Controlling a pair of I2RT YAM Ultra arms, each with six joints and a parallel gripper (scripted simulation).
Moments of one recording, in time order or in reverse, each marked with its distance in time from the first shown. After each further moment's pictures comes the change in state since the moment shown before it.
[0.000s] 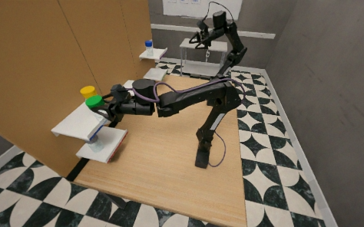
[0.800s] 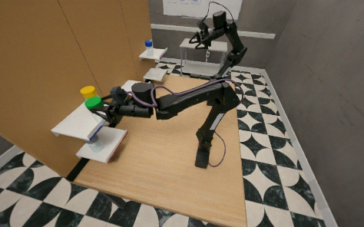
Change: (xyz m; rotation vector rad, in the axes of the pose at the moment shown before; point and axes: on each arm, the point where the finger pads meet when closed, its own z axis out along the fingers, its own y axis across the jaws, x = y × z) left arm 0.008 0.000 0.006 0.012 -0.022 0.007; right arm 0.000 0.000 0.000 0.000 0.000 0.000
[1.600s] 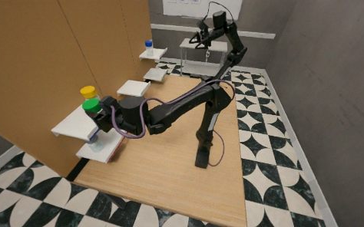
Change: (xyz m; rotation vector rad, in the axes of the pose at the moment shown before) left arm 0.000 0.013 0.003 0.331 -0.014 -0.040; right arm 0.000 0.000 0.000 0.000 0.000 0.000
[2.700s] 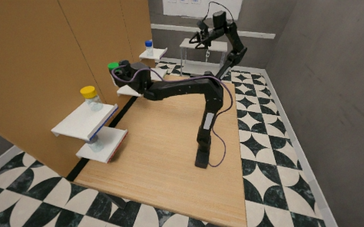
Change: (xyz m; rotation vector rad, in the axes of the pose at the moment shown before) left arm -0.007 -0.232 0.105 0.285 -0.071 0.012; right arm 0.000 0.000 0.000 0.000 0.000 0.000
